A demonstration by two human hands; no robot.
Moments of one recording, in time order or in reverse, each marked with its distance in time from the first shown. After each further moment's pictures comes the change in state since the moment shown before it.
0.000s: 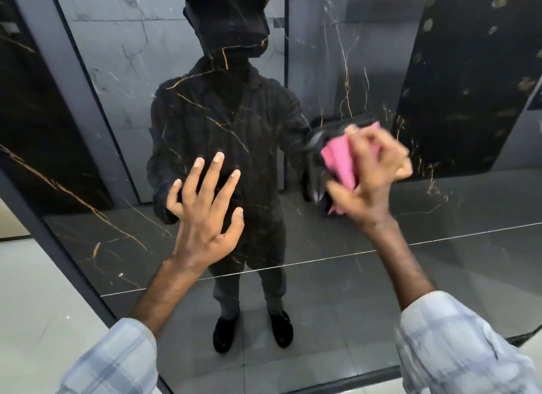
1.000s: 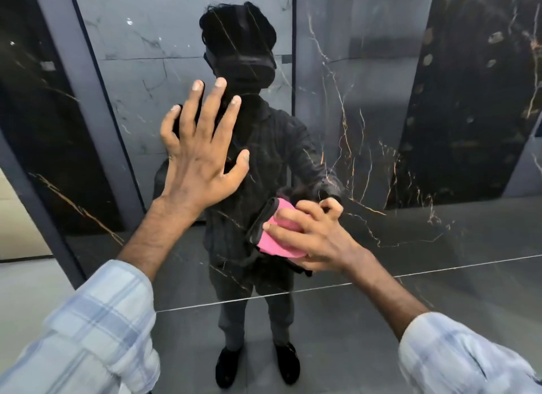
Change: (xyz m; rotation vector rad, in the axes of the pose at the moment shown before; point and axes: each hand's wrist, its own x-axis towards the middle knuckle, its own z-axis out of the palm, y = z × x) left_hand 0.140 -0.025 -0.040 0.235 0.079 0.075; right_hand -0.016 -0.034 0.021 -0.064 -0.308 -0.718
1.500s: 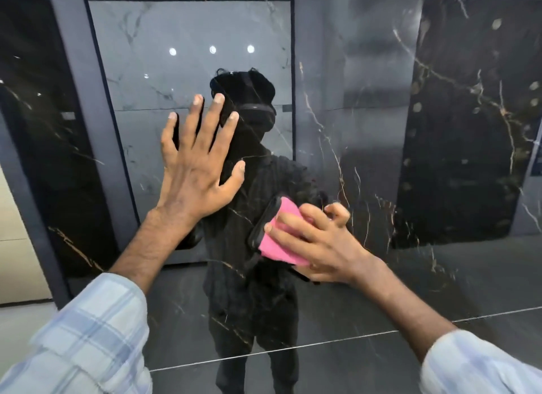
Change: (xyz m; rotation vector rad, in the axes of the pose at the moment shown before) left_hand 0.062 -0.030 -0.008 0.025 0.066 0.048; right_hand 0.059 0.051 -0.028 -0.168 0.074 -0.012
